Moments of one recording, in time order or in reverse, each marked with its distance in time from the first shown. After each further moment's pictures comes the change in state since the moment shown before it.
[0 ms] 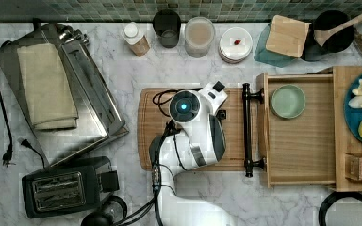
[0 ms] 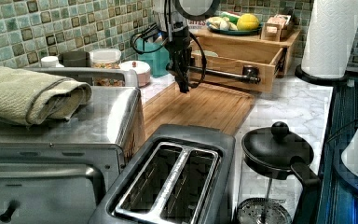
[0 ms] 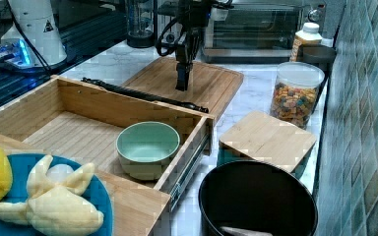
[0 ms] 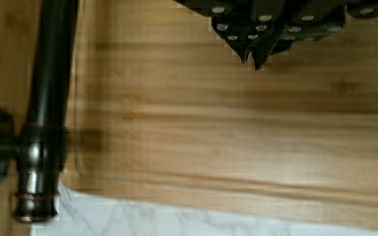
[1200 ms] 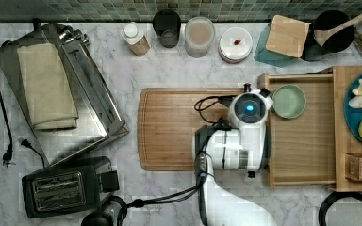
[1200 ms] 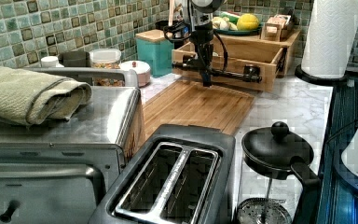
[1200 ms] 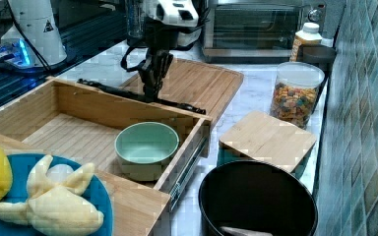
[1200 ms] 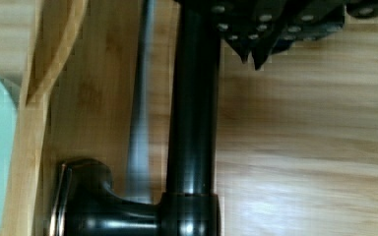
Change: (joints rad) arm -0.200 0.020 -0.054 0.014 0.164 -0.032 -0.380
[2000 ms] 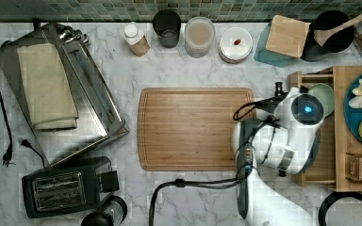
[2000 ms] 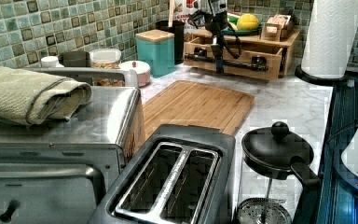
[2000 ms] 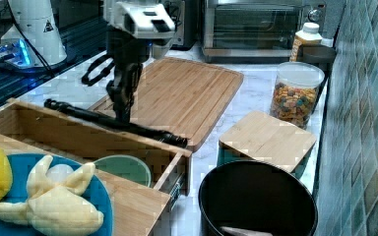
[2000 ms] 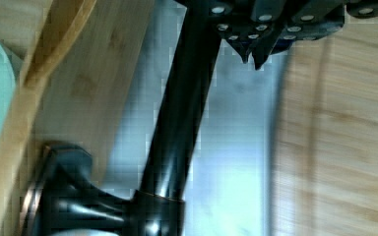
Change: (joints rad) arm -0.176 0.065 -0.020 0.135 0.044 -0.050 -0.407
